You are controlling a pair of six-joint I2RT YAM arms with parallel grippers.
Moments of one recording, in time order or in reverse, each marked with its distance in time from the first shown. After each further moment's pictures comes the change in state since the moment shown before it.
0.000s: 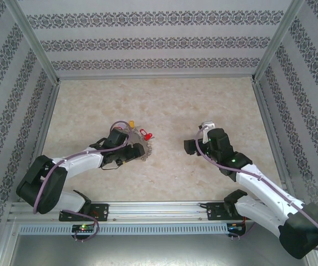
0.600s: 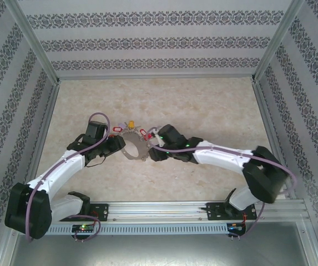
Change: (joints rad) left arm 0.240 -0.241 0.041 -0.224 0.002 0.138; right arm 0.383 0.644 0.391 0.008 -0.125 0.081
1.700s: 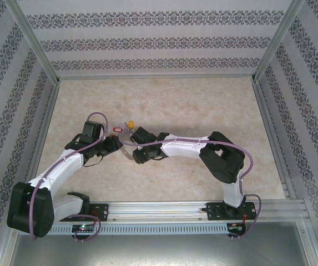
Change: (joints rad) left arm 0.064 0.007 -0.012 0.004 0.050 0.080; right arm 0.091 0.402 0.343 -0.156 0.019 0.071
